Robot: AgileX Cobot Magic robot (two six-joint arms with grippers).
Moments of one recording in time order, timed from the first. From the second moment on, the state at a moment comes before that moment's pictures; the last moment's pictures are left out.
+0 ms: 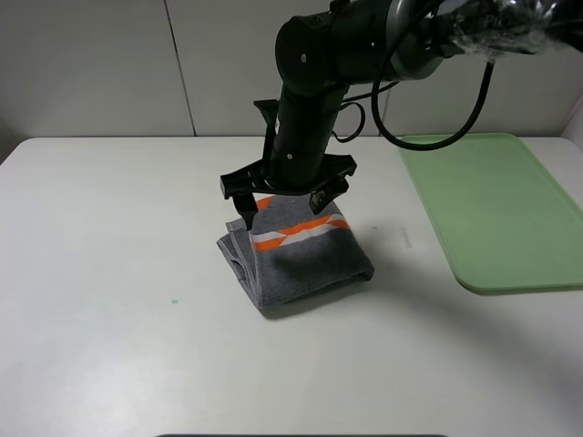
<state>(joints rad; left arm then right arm) -0.02 -0.01 -0.49 0.05 1.08 -0.02 0.74 2.08 -1.56 0.06 0.89 0.35</state>
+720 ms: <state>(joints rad) -0.02 -0.01 -0.49 0.05 1.08 -0.02 0.58 2.08 -1.56 0.00 0.92 0.12</state>
